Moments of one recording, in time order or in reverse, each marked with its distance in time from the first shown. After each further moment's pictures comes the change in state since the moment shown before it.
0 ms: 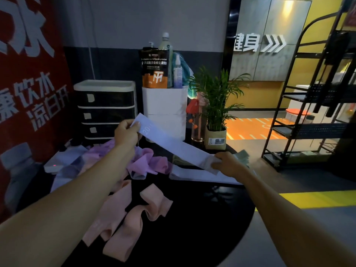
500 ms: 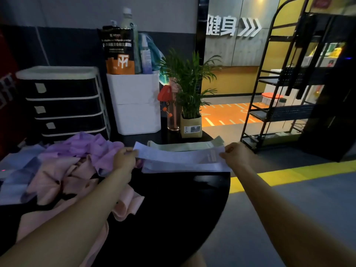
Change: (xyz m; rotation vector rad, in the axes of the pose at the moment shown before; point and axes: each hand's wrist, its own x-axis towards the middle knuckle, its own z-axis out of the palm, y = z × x) left_hand -0.021 -0.115 0.045 0.222 -0.084 -0.253; right_hand -0.012 0.084 -0.029 0.106 0.515 0.281
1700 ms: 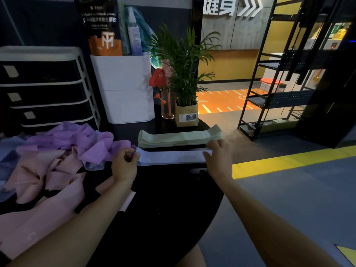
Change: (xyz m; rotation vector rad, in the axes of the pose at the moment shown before) left_hand -0.016 -0.051 0.017 0.296 0.084 0.305; right_hand -0.024 0.015 0.054 -0.164 0.090 -0.287
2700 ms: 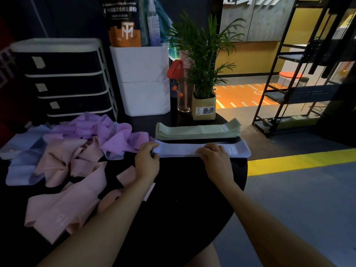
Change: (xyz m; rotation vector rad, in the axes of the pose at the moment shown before) left_hand -0.014 -0.003 -0.006 0.132 -0.077 0.224; right_hand -0.028 -0.025 0.033 -0.071 -0.177 -0.277
